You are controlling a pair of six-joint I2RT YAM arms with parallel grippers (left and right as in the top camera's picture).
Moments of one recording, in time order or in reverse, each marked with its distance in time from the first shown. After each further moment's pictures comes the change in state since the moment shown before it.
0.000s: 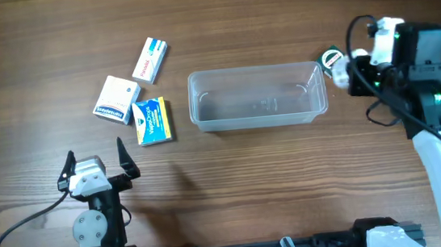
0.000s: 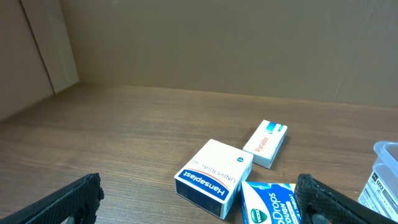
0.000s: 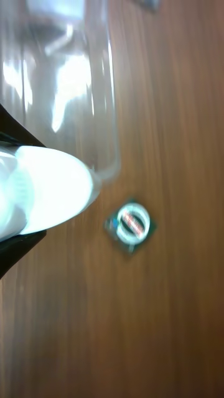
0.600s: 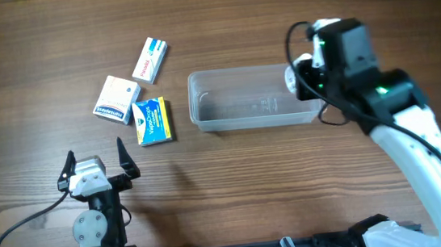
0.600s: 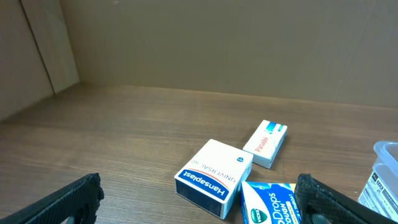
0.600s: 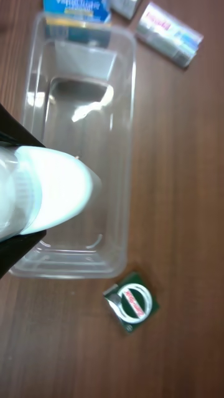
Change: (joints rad) left arm 0.000 0.000 0.000 0.000 0.000 0.000; right arm 0.370 0.129 0.098 -0.041 0.152 0.181
